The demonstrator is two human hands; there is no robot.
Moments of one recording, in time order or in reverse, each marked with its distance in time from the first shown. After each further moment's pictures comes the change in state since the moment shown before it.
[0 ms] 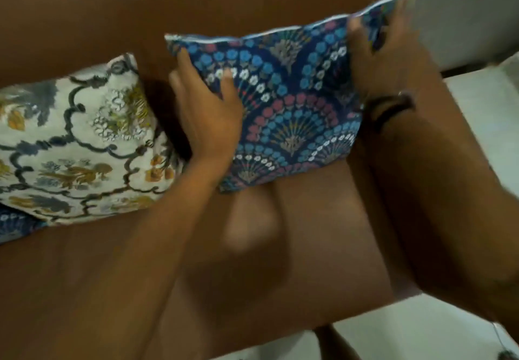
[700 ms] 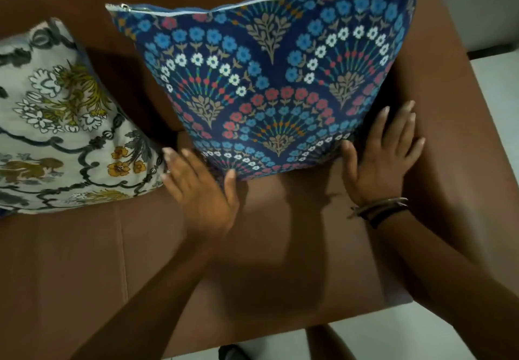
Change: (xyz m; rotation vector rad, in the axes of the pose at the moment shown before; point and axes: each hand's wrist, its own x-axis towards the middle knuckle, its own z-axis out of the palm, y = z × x) left_hand -0.132 -0.122 0.039 0.819 -0.204 0.070; right_hand -0.118 0.116 0.051 -0.482 -0.092 -0.111
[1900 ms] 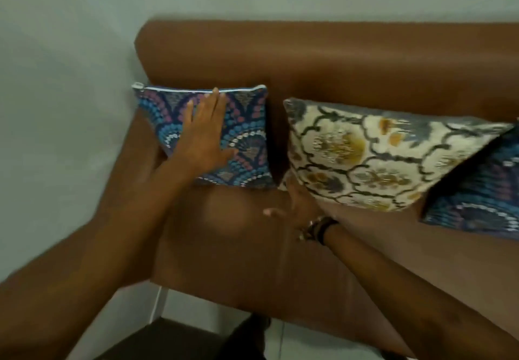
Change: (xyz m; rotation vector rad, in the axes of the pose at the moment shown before) left_hand 0.148 -0.574 -0.279 0.068 -0.185 0.155; right_hand -0.173 -0.615 -0.052 0.583 -1.115 -0.398
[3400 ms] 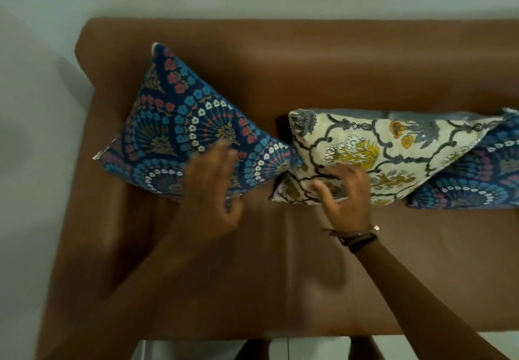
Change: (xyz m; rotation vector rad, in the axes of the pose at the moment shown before) left_hand -0.033 -0.018 0.047 -0.432 0.271 0.267; right_hand 0.000 -0.014 -0.032 -0.175 1.082 -0.242
